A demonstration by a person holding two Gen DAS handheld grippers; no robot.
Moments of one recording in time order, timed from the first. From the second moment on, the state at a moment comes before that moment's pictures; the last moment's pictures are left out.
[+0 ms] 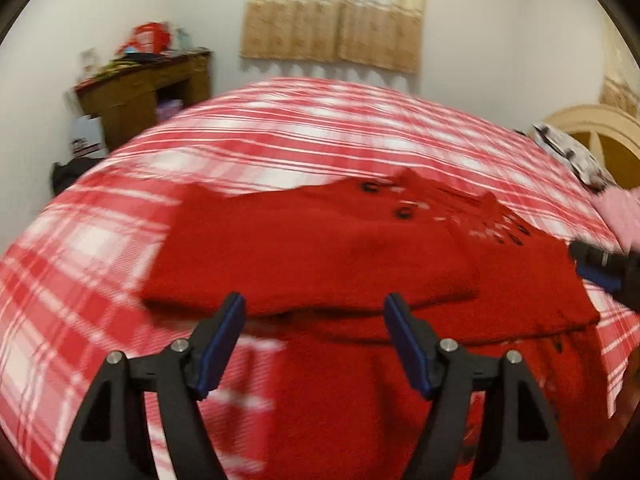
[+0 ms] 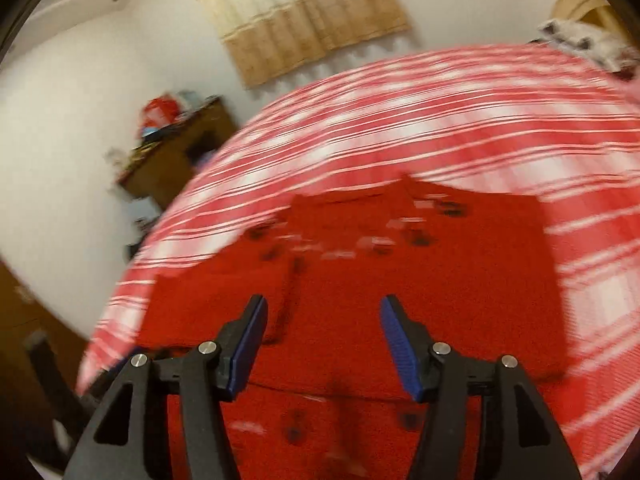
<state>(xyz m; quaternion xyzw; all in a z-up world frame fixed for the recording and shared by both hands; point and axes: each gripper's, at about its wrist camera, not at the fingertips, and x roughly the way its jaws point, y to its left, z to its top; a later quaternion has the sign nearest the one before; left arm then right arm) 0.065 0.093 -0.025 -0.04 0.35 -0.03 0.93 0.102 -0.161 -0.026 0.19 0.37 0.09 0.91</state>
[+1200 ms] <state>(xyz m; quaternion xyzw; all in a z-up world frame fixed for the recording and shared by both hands) 0.061 0.139 -0.051 -0.14 0.36 0.05 0.92 0.176 -0.035 0.101 0.02 0.25 0.16 0.95</state>
